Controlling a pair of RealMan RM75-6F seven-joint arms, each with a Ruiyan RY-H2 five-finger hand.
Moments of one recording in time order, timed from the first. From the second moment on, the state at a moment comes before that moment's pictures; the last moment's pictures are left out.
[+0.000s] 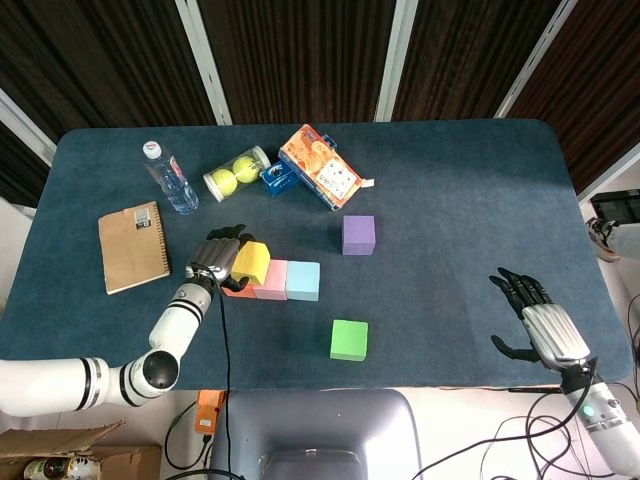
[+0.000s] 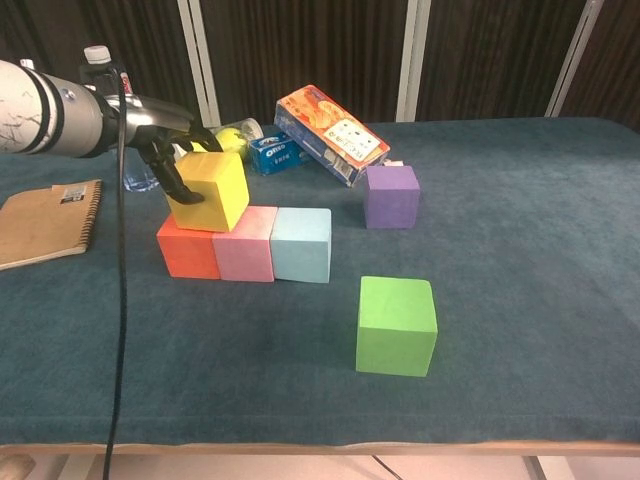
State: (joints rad) left arm -1.20 -1.30 -0.19 -1.72 0.12 0.92 0.62; right arm 0.27 -1.05 0.00 -1.62 -1.55 1.24 0.23
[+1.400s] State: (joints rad) left arm -1.22 -1.28 -0.18 -1.77 0.09 0.96 0.65; right arm 0.28 -1.05 0.00 -1.62 -1.55 1.23 0.22
